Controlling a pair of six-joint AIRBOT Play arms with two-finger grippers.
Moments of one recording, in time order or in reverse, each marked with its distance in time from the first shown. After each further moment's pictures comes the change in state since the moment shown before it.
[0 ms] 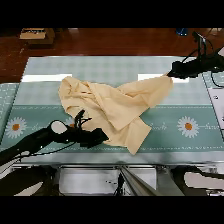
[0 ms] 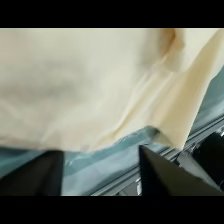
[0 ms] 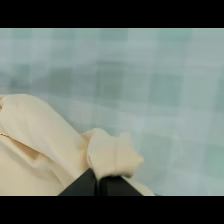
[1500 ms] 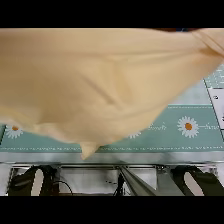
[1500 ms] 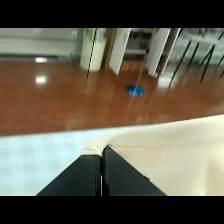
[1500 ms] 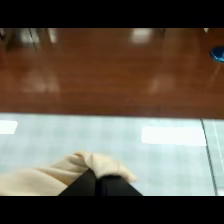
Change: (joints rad) left arm 0.901 0.811 1.006 0.407 -0.572 0.100; right arm 0.000 0.735 0.224 -0.344 0.151 0.190
